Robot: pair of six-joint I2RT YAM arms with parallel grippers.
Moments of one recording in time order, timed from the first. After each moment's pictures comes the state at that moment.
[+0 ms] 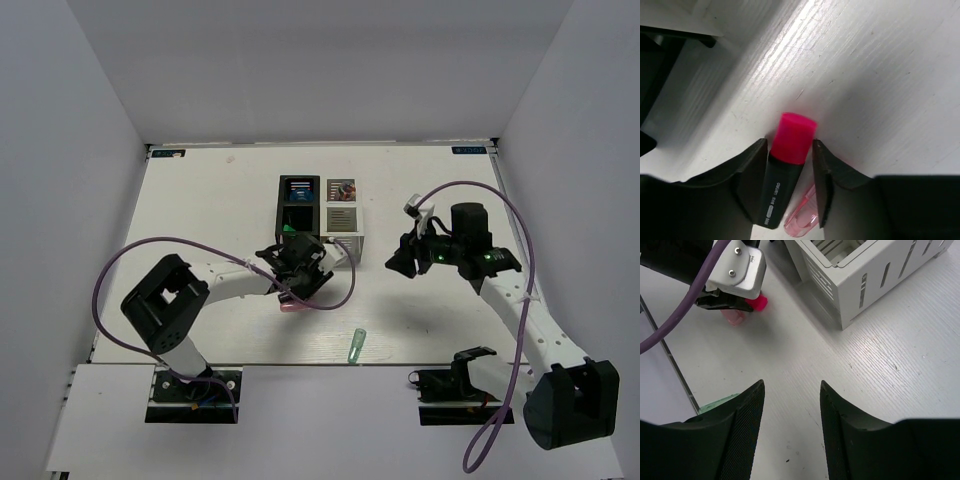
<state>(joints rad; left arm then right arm) -0.84 1.63 0.86 -0.22 -0.03 0.15 0.25 1.04 0.77 -0.43 -0.73 -0.25</state>
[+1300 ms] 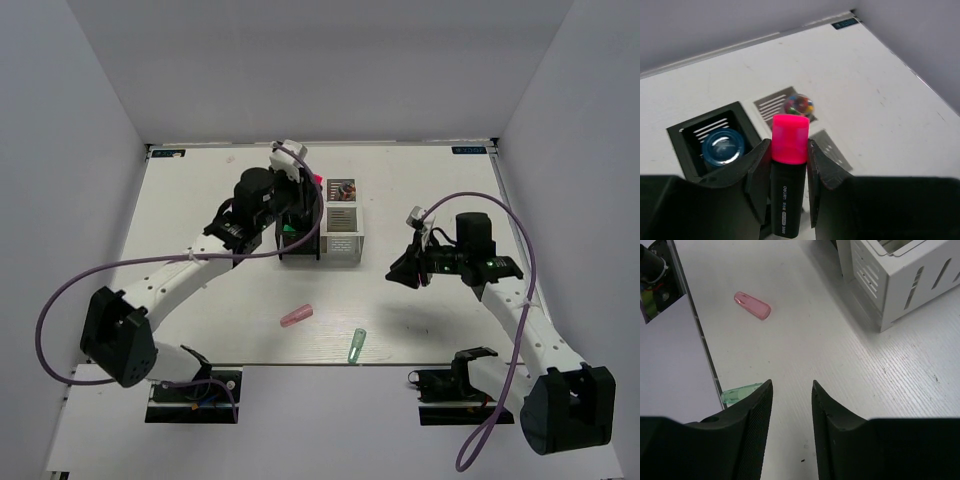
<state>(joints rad) -0.63 1.36 1.09 0.11 0.03 -0.14 0.19 1.01 0.70 -0.44 -0.95 -0.32</state>
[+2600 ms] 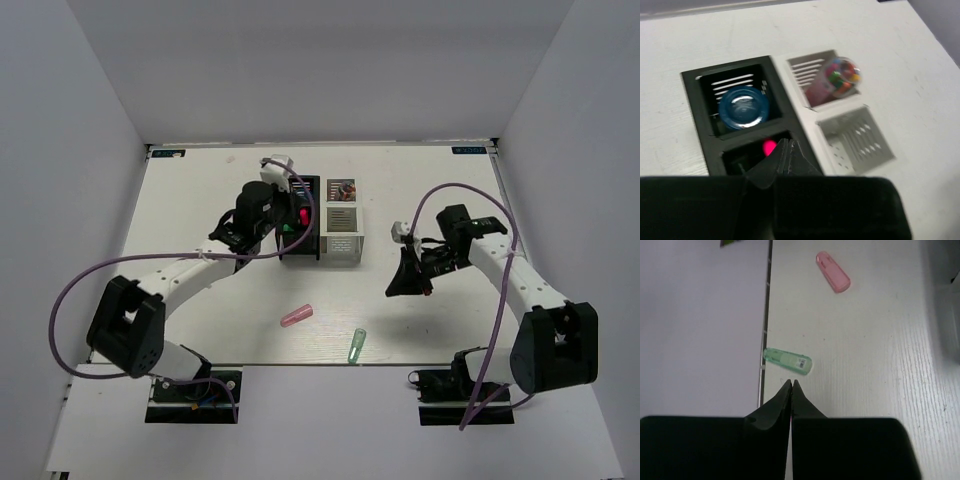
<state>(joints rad) -0.54 1.46 0.91 0.32 -0.06 -0.26 0.21 1.30 0.95 -1.13 -1.19 -1.10</state>
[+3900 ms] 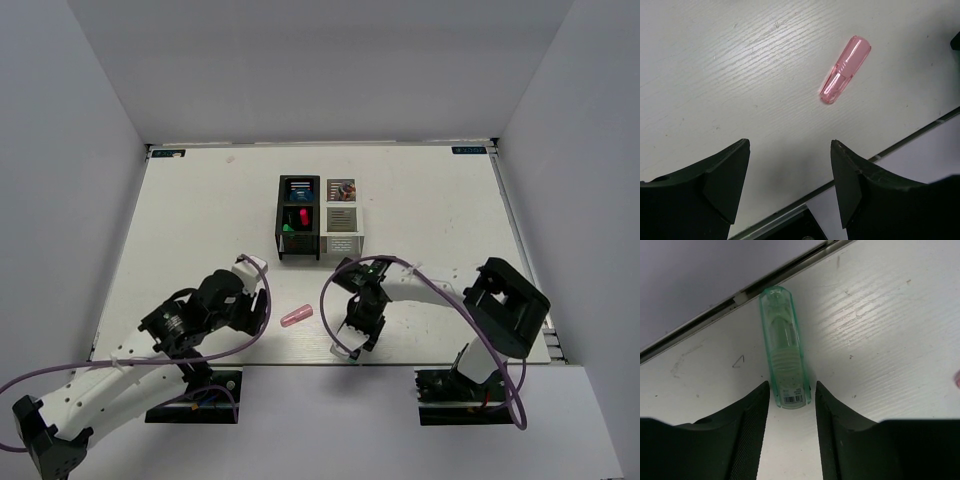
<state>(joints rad) -0.81 0.64 0.58 -0.75 -0.15 -0.24 0.99 1.61 0.91 -0.87 -0.47 -1.74</state>
